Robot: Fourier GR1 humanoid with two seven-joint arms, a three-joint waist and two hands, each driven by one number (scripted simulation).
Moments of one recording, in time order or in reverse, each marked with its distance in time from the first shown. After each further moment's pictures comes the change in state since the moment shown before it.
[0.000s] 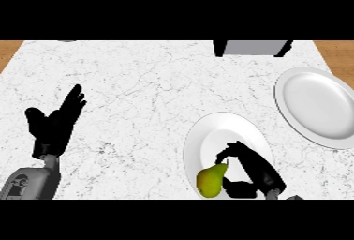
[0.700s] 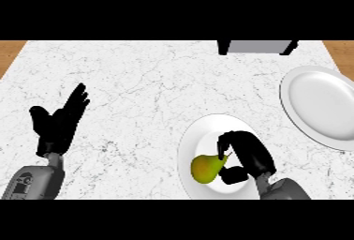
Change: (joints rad) left arm -0.014 -0.028 0.010 0.005 -0.022 -0.014 0.005; right arm -0.131 0.023 0.018 0.049 0.227 -0.080 -0.054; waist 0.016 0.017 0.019
